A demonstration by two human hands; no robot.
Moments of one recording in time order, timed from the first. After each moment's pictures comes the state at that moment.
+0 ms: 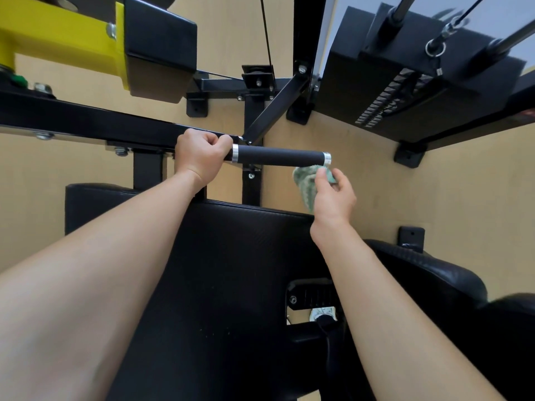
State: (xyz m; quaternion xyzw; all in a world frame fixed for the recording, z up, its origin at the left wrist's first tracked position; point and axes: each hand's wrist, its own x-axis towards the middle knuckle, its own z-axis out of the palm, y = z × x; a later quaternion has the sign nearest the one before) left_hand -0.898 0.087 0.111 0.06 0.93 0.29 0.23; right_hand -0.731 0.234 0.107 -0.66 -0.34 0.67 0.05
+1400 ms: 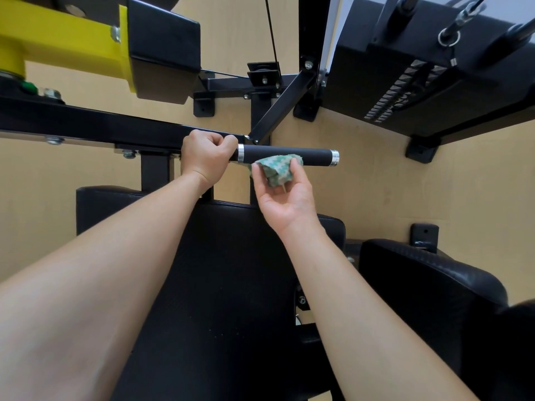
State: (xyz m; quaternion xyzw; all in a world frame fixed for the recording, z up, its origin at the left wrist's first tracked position) left_hand -0.900 0.084 0.109 0.07 0.92 0.31 0.24; right_hand -0.775 0.191 0.128 -0.53 0.19 0.82 0.07
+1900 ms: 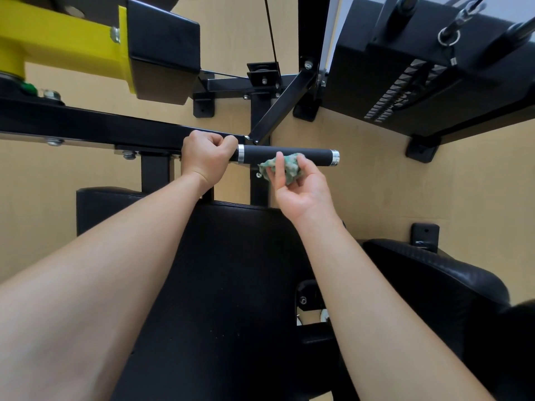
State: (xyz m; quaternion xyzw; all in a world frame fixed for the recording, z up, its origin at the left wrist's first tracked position) left_hand -0.901 0.082 0.106 0.06 0.91 0.33 0.24; right_hand -0.775 0.212 0.123 -0.53 0.20 0.82 0.08
